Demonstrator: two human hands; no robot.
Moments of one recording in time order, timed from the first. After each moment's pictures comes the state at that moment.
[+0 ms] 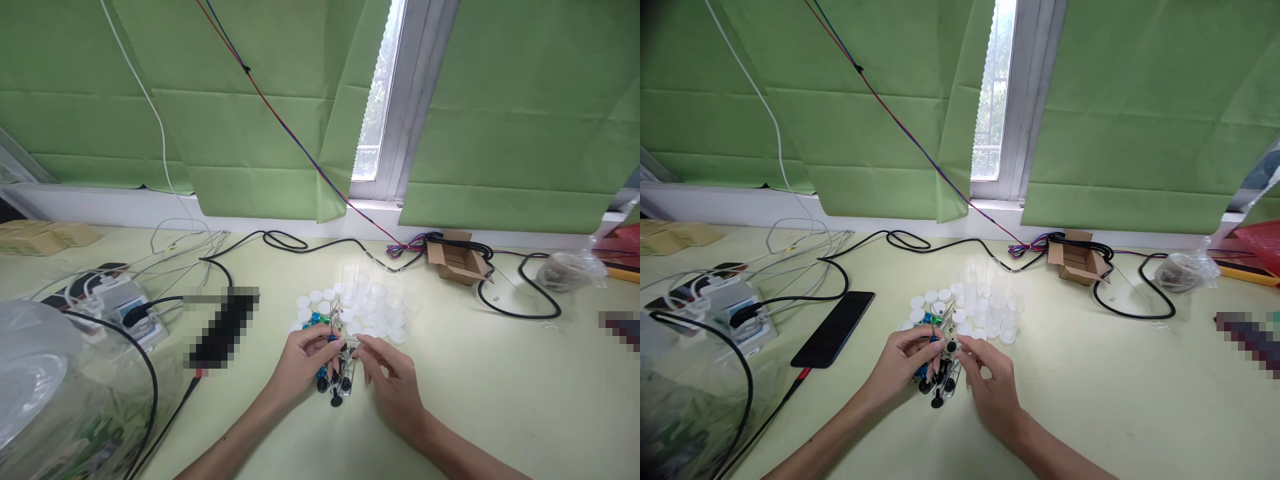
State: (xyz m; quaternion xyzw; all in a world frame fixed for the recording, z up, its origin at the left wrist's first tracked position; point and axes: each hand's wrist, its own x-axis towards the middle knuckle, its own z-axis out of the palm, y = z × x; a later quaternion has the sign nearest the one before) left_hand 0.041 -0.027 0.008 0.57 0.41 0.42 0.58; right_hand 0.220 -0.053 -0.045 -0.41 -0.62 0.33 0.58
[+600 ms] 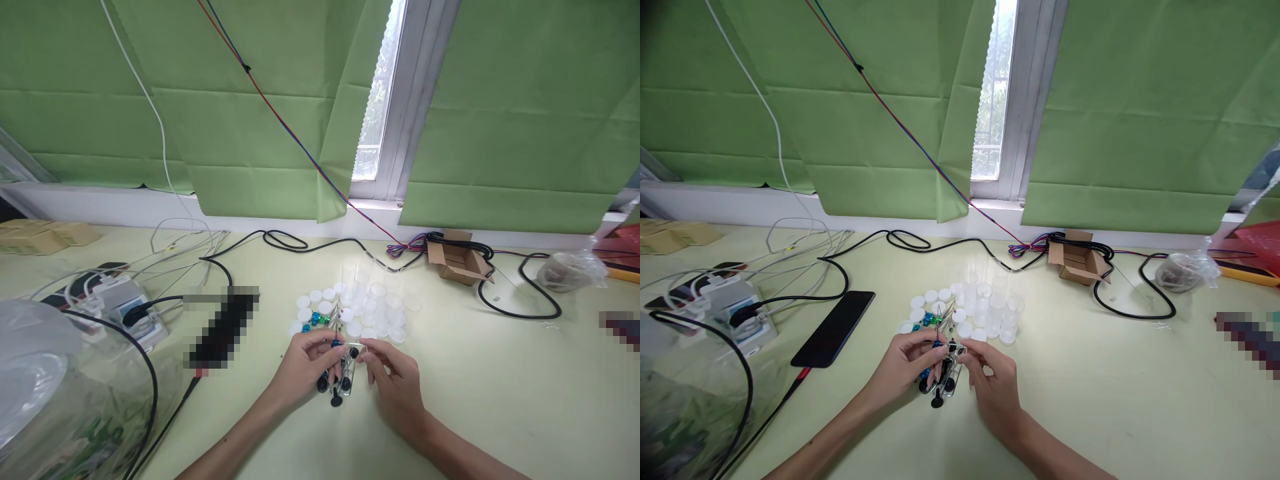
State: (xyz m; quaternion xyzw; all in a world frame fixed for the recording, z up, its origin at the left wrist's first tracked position) left_hand 0.044 -0.031 0.007 0.57 0.41 0.39 0.59; right_hand 0.220 -0.053 -0.044 -0.42 -0.59 0.32 0.61
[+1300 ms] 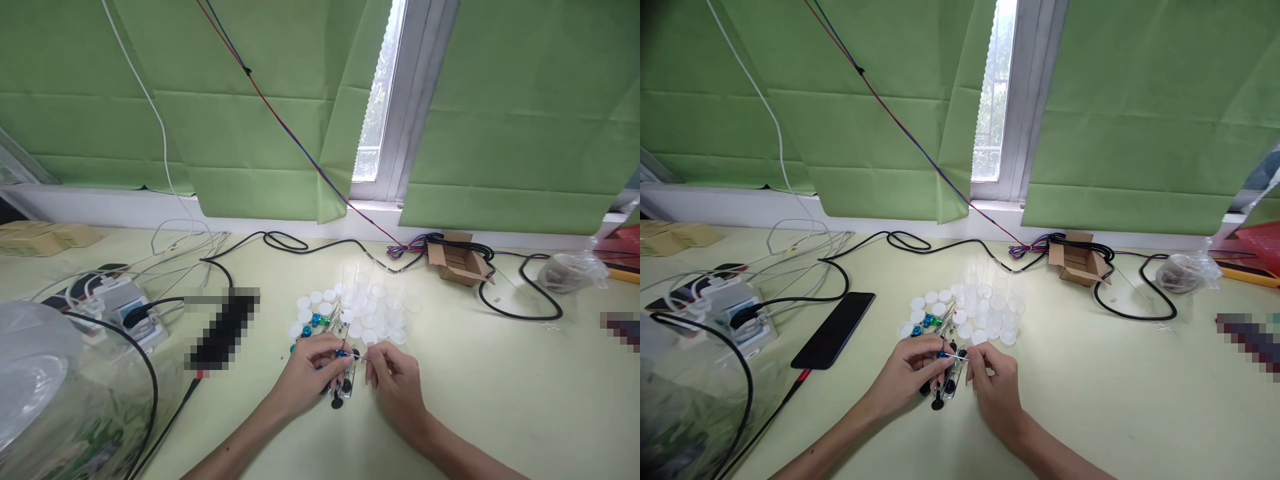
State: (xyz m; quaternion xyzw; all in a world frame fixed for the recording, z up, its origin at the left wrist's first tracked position) left_hand 0.047 -0.034 0.010 0.62 0.41 0.38 0.55; right_hand 0.220 -0.052 -0.040 -0.45 -0.59 0.35 0.58
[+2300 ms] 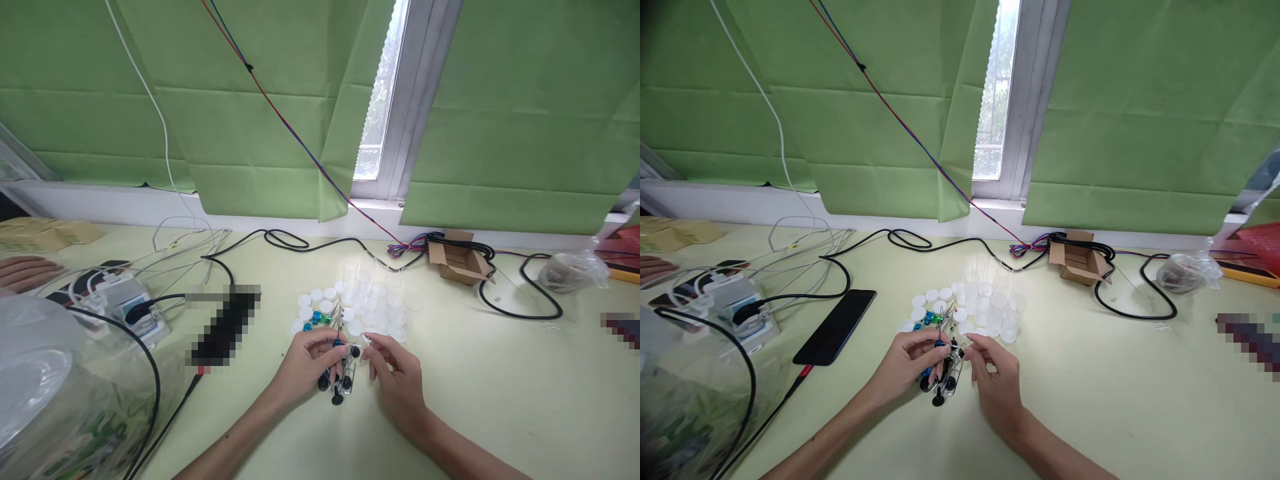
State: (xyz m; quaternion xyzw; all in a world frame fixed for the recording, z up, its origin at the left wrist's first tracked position) left_hand 0.044 -0.030 0.009 0.56 0.41 0.39 0.60; right_hand 0.219 -0.051 -0.040 -0.44 -0.57 0.32 0.62
